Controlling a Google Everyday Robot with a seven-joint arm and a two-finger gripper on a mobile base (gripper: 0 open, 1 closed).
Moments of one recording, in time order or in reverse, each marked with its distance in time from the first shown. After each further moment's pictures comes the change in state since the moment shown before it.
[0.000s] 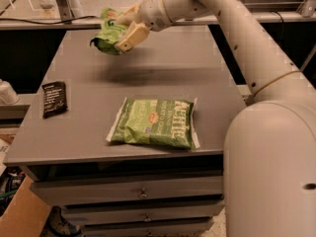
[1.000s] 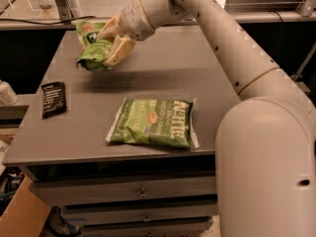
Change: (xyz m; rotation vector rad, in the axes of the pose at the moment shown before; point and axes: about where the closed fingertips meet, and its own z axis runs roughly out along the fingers) arm -0.025 0.047 0.048 -0.188 -0.030 -0.200
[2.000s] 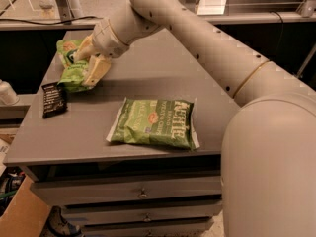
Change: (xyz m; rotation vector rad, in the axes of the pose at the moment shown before) arm -0.014 0.035 0.072 -0.060 0.108 -0.029
